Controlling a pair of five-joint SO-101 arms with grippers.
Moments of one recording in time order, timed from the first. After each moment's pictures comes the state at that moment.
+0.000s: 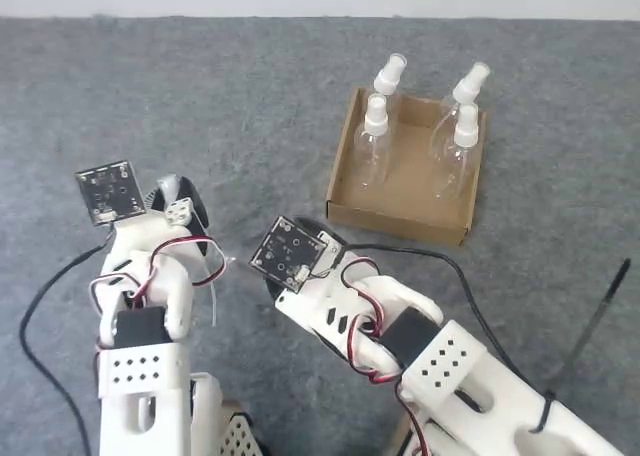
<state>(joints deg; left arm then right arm) -12.7 -66.2 76.4 32.2 15.3 -51.2 -49.9 61.8 33.1 15.0</state>
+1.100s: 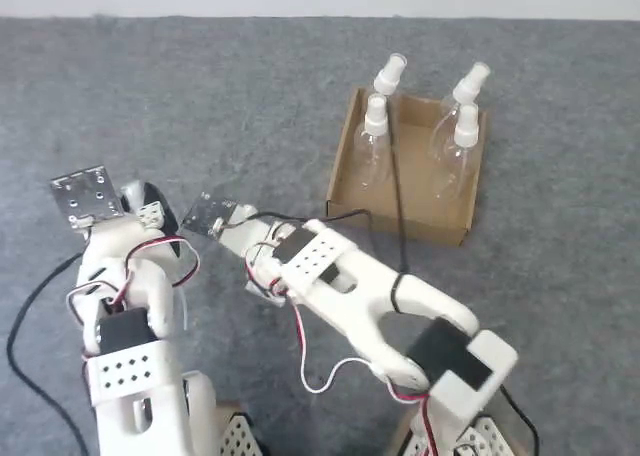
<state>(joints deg) -21.4 -66.2 76.4 32.2 9.6 -51.3 10.5 24.4 43.3 18.2</state>
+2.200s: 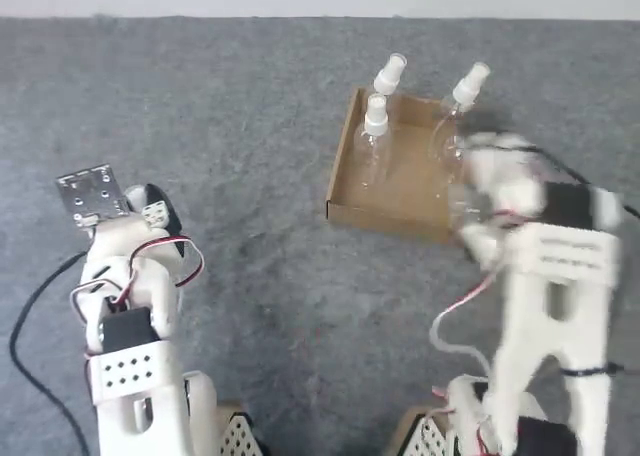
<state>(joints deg) -20.0 -66.2 76.4 32.2 9.7 4.7 -28.0 20.0 92.2 33.5</state>
